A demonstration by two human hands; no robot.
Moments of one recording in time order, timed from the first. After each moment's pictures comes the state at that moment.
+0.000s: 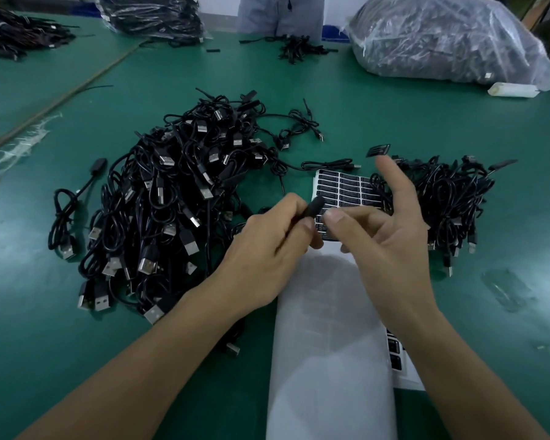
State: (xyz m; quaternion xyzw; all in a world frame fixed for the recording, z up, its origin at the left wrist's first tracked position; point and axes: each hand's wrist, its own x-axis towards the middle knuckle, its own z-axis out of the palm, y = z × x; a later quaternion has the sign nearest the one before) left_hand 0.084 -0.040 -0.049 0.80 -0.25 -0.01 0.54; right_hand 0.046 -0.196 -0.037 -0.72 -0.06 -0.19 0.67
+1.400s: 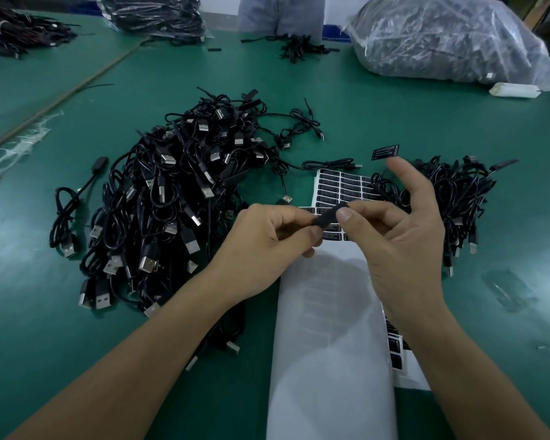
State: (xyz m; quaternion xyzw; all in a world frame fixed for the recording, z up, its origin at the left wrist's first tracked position) left_hand 0.092 -0.035 -0.048 0.76 -0.22 -0.05 0.61; right_hand 0.051 -0.201 -0.036 -0.69 -0.04 -0.25 0.68
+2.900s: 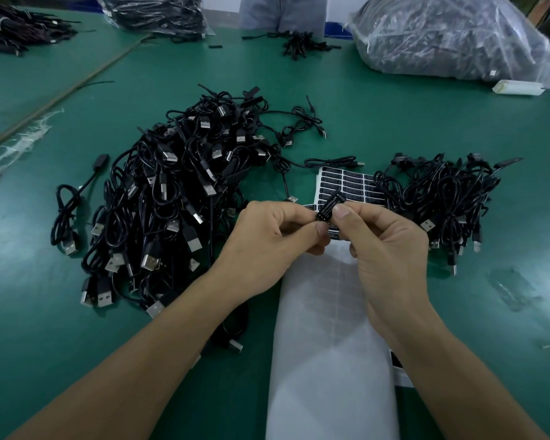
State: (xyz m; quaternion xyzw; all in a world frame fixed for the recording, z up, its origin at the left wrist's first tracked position) left_hand 0.091 -0.038 -0.047 0.74 -0.20 -0.05 0.64; right_hand 0.046 -0.182 -0.035 -0.68 0.08 -0.20 0.70
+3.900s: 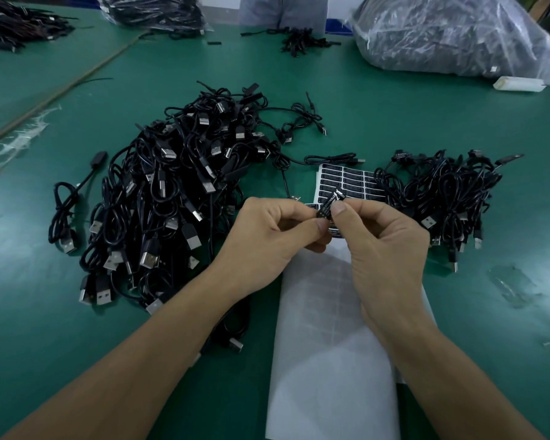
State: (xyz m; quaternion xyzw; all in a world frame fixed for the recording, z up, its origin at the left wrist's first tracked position) left_hand 0.090 -0.040 -0.046 0.69 -0.20 -0.07 0.69; right_hand 0.048 -0.175 -0.037 -0.68 0.08 -0.24 0.69
